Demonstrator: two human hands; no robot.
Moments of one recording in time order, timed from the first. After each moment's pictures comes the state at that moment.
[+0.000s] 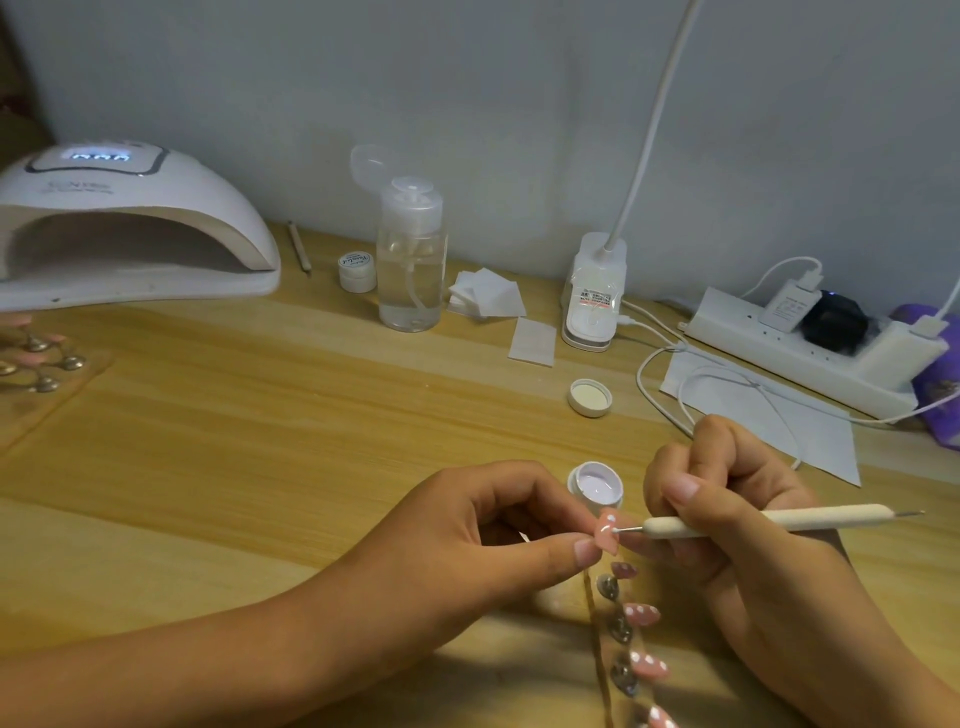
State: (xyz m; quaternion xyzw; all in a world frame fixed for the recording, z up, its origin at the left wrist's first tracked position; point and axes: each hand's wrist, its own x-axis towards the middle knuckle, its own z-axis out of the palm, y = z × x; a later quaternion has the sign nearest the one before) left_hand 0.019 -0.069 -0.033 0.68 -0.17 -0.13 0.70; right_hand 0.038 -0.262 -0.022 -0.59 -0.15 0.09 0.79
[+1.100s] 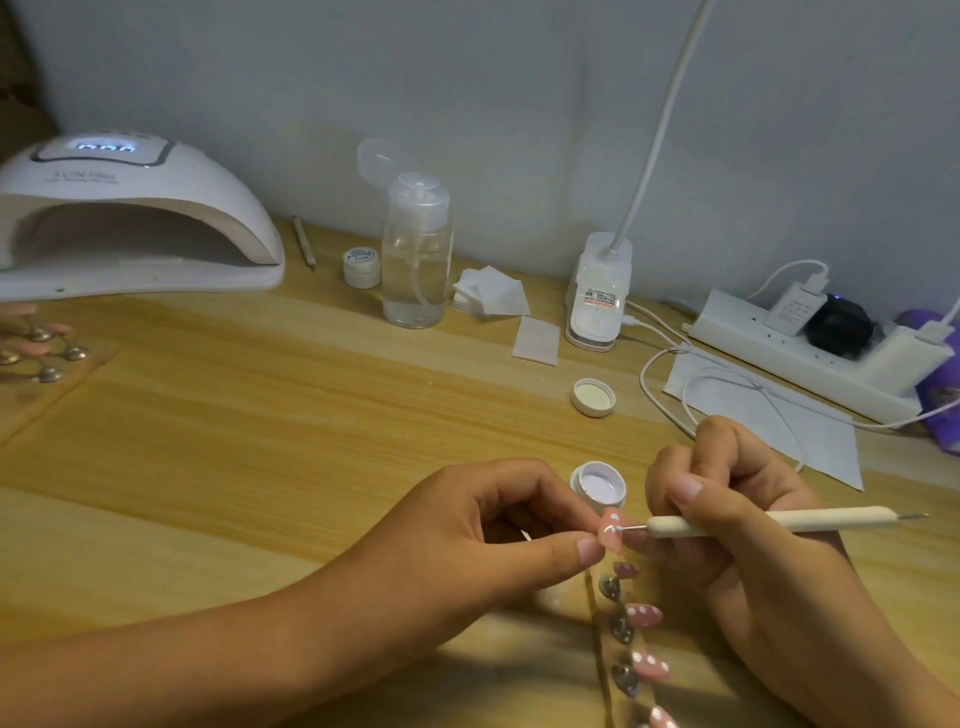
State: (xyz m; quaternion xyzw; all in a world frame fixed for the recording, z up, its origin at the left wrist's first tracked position) left_hand 0.018 -0.070 -0.032 0.68 -0.16 -0.12 0.70; right_hand 0.041 -0.262 -0.023 -0.58 -0.16 0.11 0.79
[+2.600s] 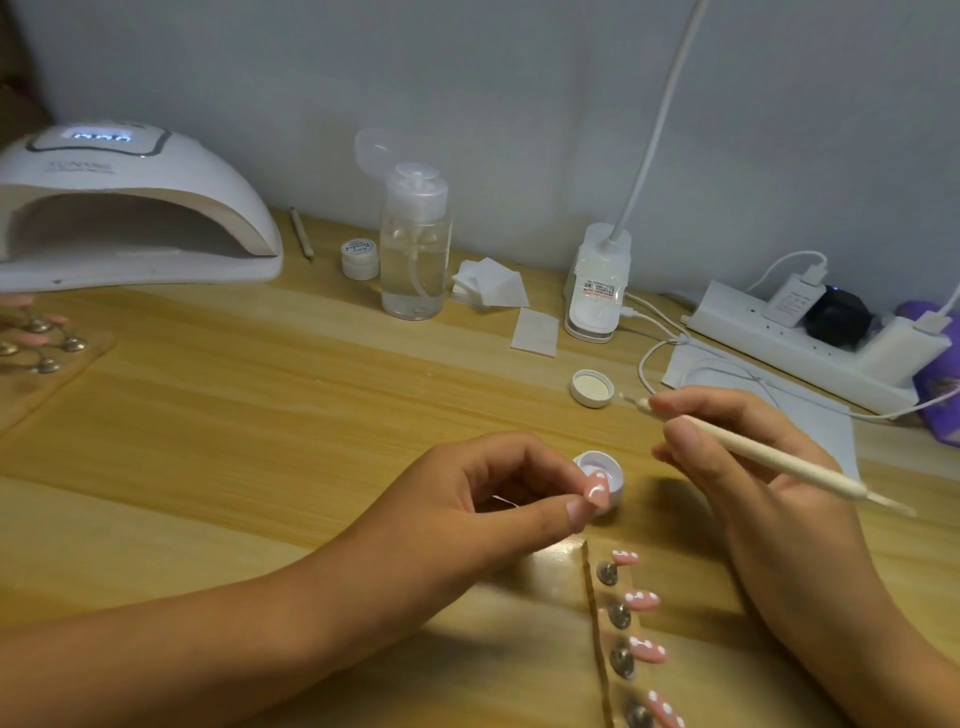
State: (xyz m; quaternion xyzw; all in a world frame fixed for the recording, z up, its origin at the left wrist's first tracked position) left_hand 0.021 -0.067 -0.036 0.66 -0.16 -0.11 0.73; right_hand 0.051 -0.275 -0.027 -0.74 -0.16 -0.07 0.64
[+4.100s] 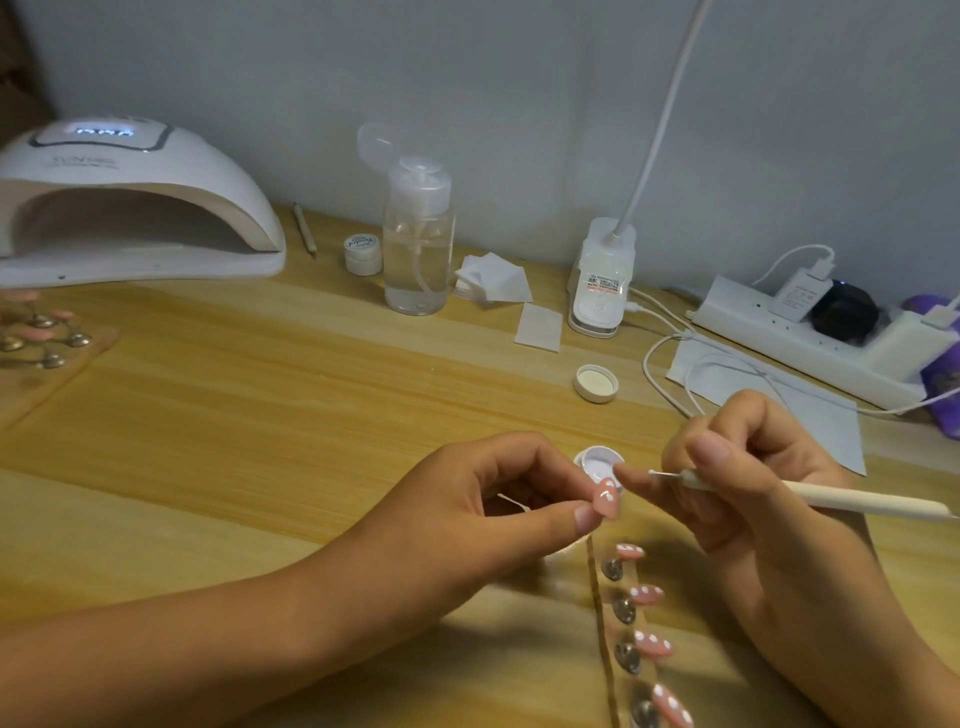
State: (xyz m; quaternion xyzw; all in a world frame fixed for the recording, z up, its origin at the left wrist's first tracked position) left_hand 0.020 -0.067 -0.037 0.68 -0.17 -0.11 0.70; right_hand 0.040 -0.265 -0.024 -0.60 -0.16 0.04 0.79
